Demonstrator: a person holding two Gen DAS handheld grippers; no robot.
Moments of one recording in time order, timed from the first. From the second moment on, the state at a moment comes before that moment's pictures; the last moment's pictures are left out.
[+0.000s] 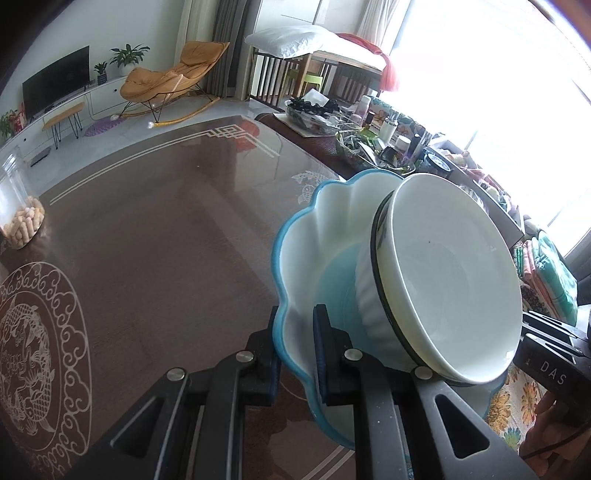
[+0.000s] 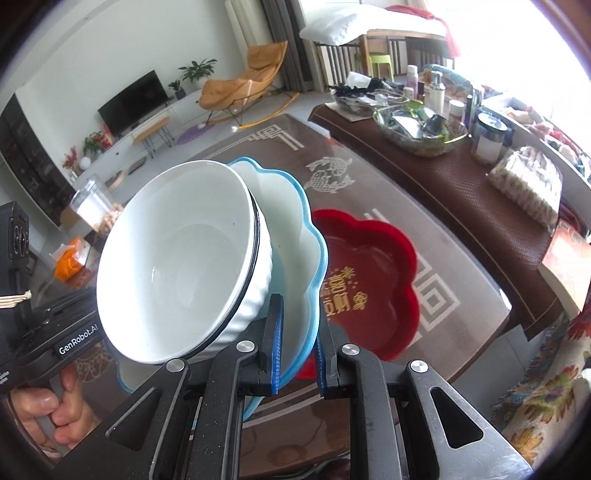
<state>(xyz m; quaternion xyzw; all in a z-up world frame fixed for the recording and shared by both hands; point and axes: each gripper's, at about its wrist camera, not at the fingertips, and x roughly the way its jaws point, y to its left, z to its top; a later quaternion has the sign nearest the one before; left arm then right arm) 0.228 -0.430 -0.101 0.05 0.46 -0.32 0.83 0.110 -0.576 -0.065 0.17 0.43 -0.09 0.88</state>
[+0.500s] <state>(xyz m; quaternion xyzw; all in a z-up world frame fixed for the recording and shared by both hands) 0.232 -0.494 -0.147 0.11 0.47 -0.32 0.82 0.111 -0.643 -0.123 0.21 0.42 -0.12 0.87</state>
